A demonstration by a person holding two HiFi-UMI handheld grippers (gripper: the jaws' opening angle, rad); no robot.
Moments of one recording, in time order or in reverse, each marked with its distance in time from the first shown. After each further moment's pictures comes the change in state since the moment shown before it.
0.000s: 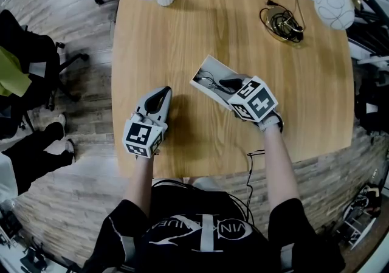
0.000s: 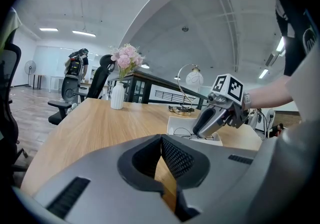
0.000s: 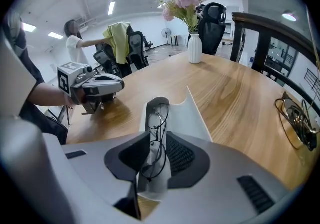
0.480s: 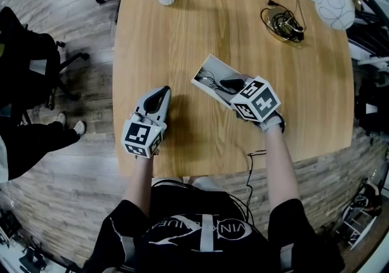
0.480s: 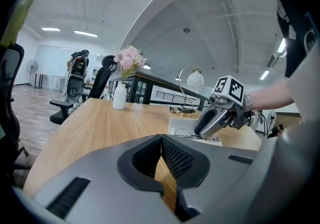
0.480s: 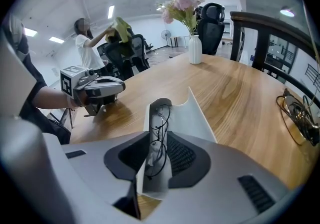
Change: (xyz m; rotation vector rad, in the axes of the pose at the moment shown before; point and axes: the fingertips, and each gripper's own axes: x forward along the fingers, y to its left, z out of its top) left arm -0.006 0.003 0.002 -0.012 -0.009 0.009; right arm -0.003 0.004 0.001 0.022 -0.021 0.026
